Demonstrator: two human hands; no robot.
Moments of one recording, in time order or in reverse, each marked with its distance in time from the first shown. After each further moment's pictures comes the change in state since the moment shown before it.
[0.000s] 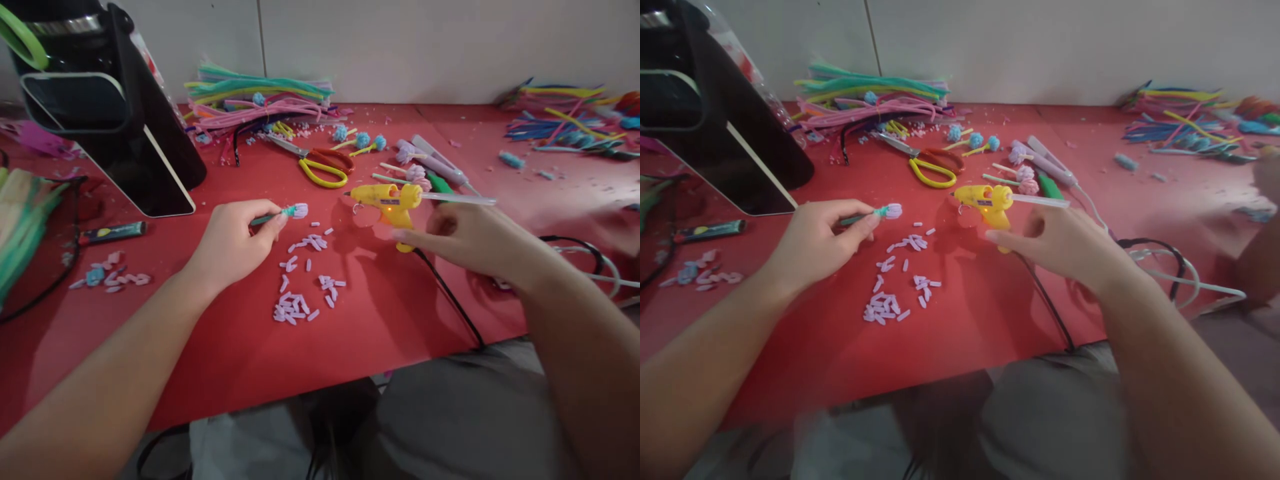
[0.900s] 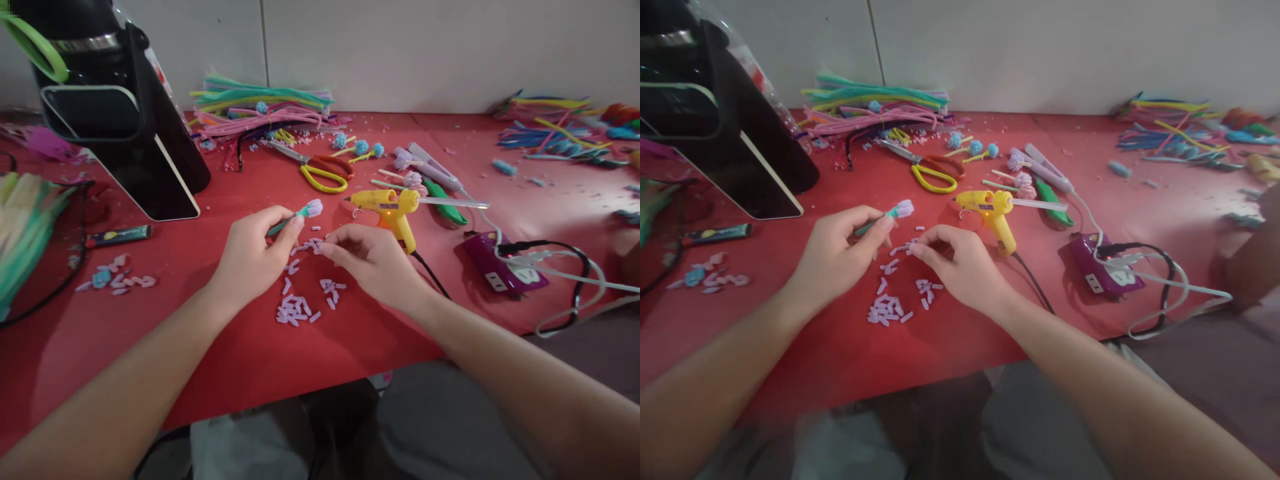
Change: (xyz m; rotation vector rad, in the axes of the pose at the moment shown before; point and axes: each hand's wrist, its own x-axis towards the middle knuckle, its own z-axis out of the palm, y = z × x) left_hand -0.012 0.017 0.014 -0.221 0.101 0.045; right_hand -0.004 -0.087 0.091 0.467 -0.058 -0.160
